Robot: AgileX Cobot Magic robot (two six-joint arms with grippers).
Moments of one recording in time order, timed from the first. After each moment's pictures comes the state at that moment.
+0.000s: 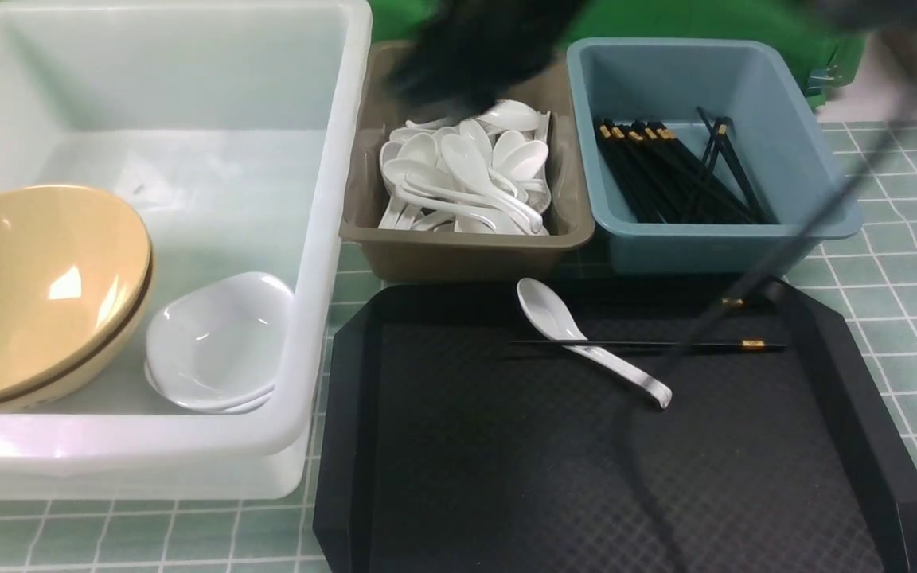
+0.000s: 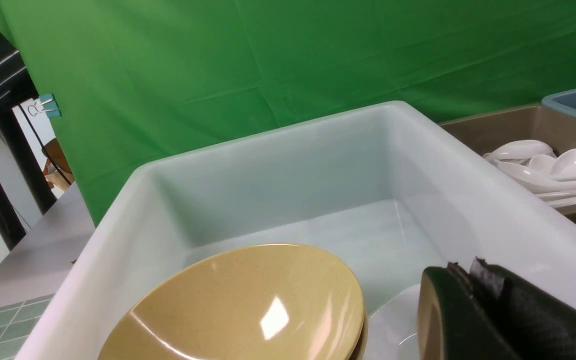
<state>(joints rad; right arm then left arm) 0.66 1.89 -2.09 -0.15 1.24 -0.01 -0.01 -0.02 -0.28 -0.12 0.37 0.35</state>
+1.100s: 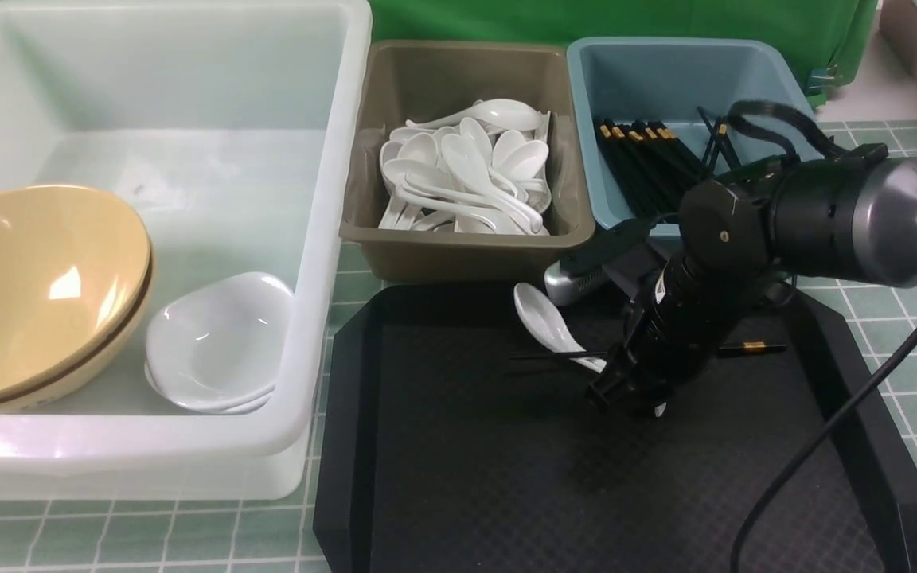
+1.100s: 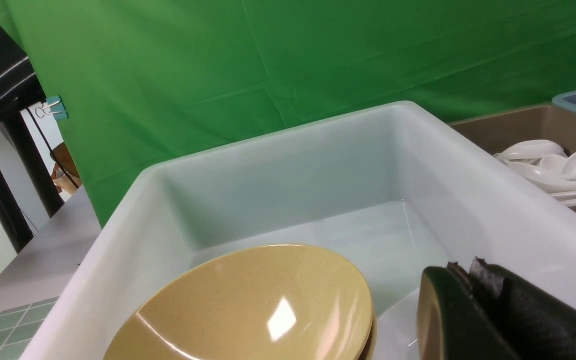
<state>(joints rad) 0.48 1.92 -1.25 0.06 0.76 -0.17 -0.01 -0.02 -0.25 -0.11 0.33 0.35</state>
